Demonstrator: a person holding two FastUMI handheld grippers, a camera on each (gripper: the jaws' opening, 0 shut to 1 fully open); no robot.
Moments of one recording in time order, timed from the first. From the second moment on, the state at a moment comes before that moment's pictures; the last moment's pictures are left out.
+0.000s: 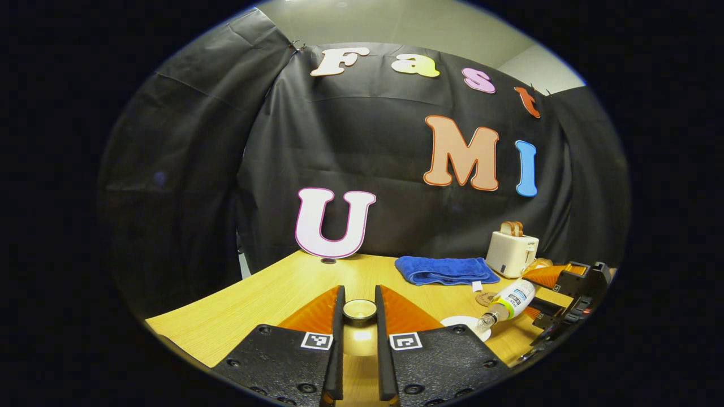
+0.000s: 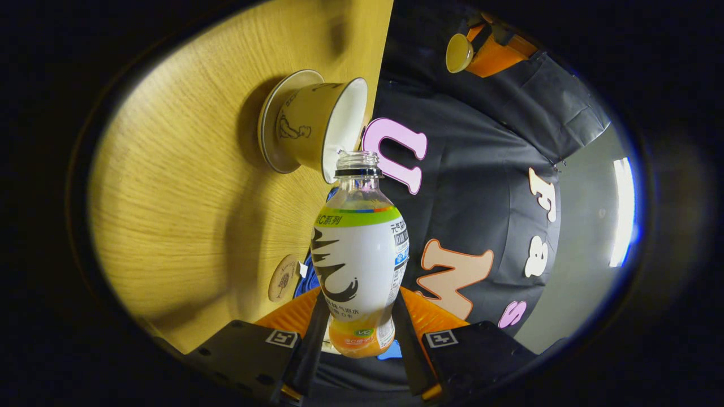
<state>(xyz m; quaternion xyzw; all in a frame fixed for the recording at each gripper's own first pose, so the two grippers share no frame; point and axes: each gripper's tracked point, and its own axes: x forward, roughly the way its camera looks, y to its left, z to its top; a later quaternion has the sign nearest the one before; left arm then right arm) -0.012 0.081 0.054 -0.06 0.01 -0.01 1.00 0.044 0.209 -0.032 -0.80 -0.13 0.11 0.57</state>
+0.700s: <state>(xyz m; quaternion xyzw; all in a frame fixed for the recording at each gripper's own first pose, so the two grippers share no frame) -0.016 0.080 0.062 -0.06 0.01 -0.01 1.00 0.044 0.218 -0.016 -0.84 -0.16 0.10 0.50</state>
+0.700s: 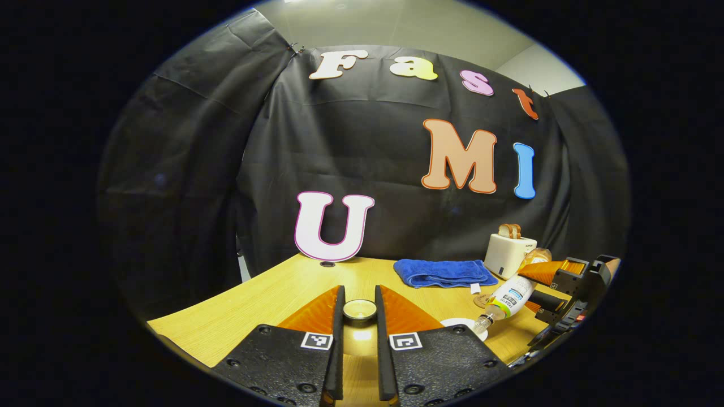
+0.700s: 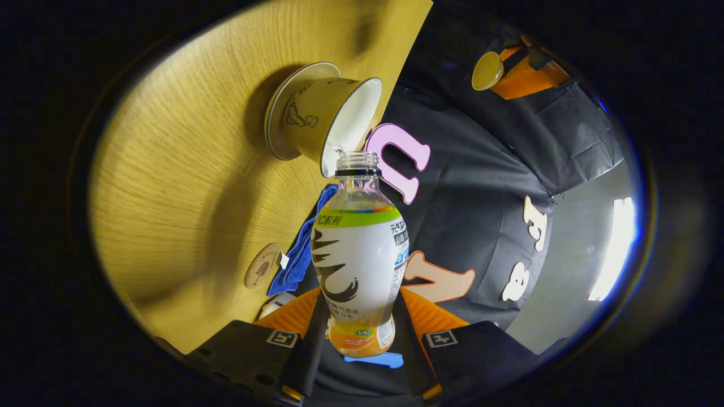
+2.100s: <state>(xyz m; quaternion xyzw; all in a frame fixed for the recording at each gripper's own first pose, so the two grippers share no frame) -0.015 0.083 0.062 -0.06 0.01 0.00 1.00 0.032 0.197 -0.058 -0.68 -0.04 0.15 0.71</state>
